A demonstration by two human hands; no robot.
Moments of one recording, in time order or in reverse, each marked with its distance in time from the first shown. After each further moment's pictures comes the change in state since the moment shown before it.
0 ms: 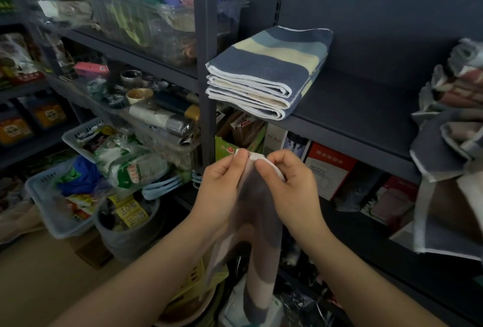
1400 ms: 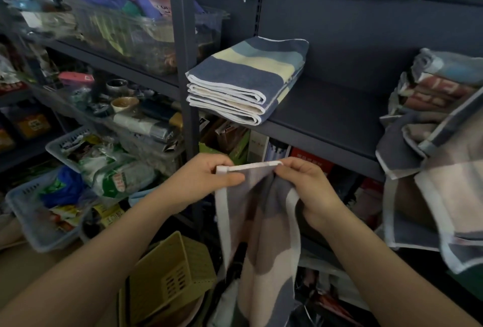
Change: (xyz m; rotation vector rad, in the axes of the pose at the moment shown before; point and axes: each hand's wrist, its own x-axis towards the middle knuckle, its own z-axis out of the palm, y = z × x) left_hand 0.033 0.018 -0.019 0.728 -0.399 0.027; right_hand 0.015 0.018 -0.059 0.455 -0.057 0.474
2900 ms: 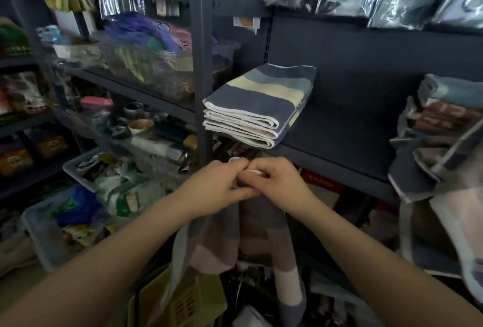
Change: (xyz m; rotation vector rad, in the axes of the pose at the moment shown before) left_hand 0.006 0.025 -0.024 0.656 0.017 0.264; right_hand 0.030 -0.024 0.054 -0.713 -0.280 -0.523
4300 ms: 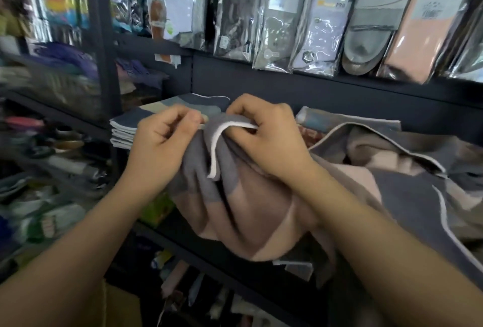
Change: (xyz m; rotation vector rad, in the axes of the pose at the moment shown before) left_hand 0.049 0.194 0.008 -0.570 0.801 0.215; right_hand -0.081 -0.076 -0.204 -0.422 0.337 -0.428
